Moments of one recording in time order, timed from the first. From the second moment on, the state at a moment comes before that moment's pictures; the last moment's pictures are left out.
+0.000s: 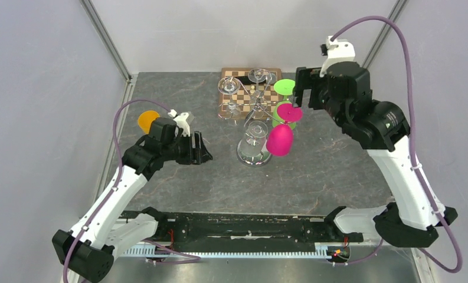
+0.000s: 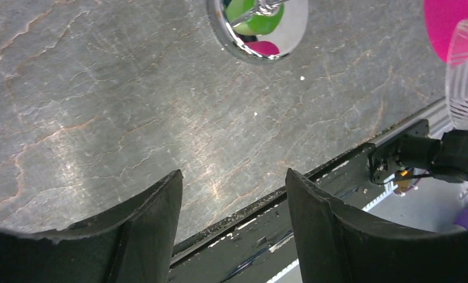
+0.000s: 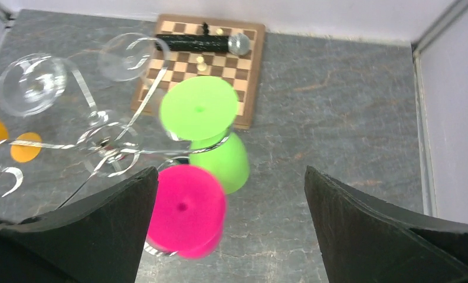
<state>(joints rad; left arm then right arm) -0.43 0.96 0.93 -0.74 0.28 -0.40 0.73 1.27 1.91 -1.03 0.55 0.23</state>
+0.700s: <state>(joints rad) -0.43 0.86 0.76 -0.61 0.47 -0.40 0.05 1.08 1.30 -0.61 -0.47 0.51</state>
